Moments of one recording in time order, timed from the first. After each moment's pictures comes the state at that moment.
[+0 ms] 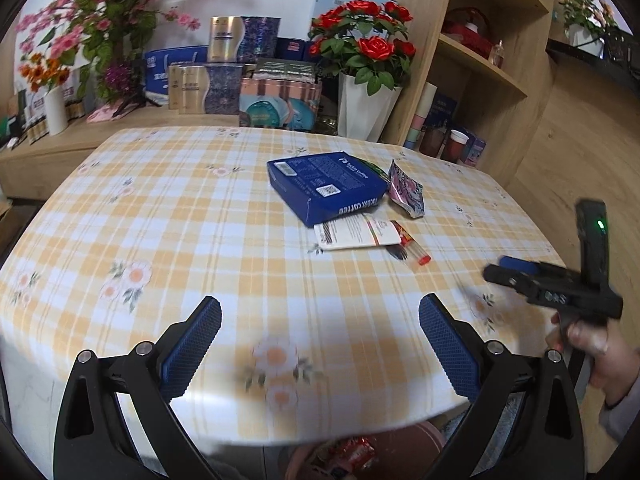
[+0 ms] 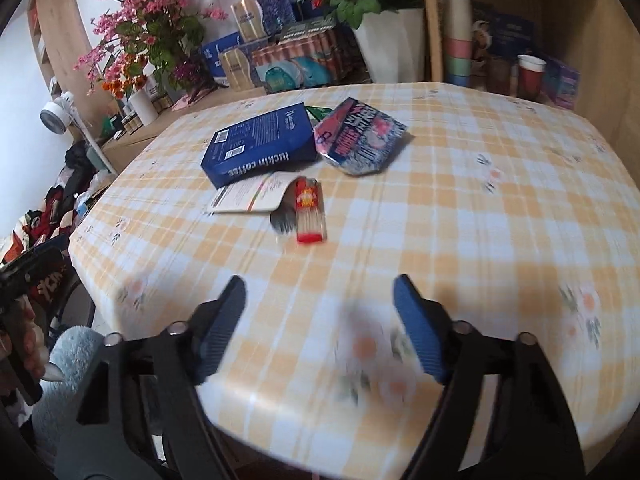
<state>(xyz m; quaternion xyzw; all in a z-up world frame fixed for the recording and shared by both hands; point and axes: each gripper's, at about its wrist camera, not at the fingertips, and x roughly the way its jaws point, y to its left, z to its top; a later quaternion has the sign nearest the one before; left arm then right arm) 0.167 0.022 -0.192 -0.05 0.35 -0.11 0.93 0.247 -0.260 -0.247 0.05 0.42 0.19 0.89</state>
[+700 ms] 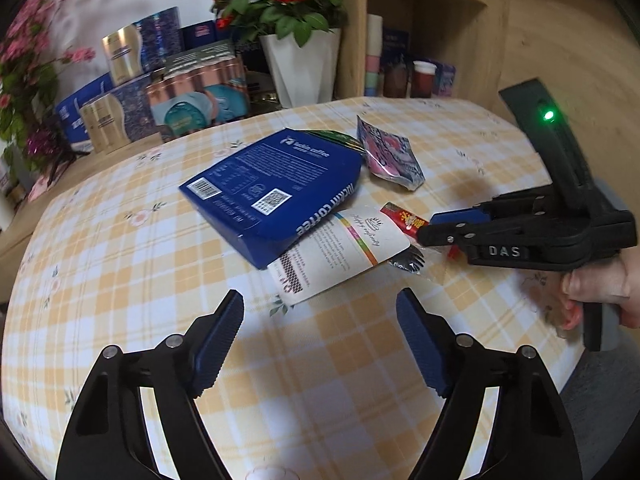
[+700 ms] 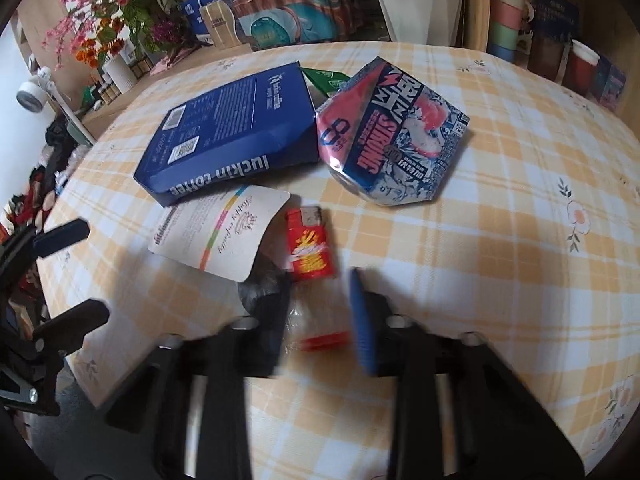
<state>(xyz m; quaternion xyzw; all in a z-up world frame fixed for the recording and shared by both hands) 0.274 -0.047 -0.241 0.10 0.38 -0.19 0.90 0.344 -0.211 -0.287 0.01 0.47 0.17 0.86</state>
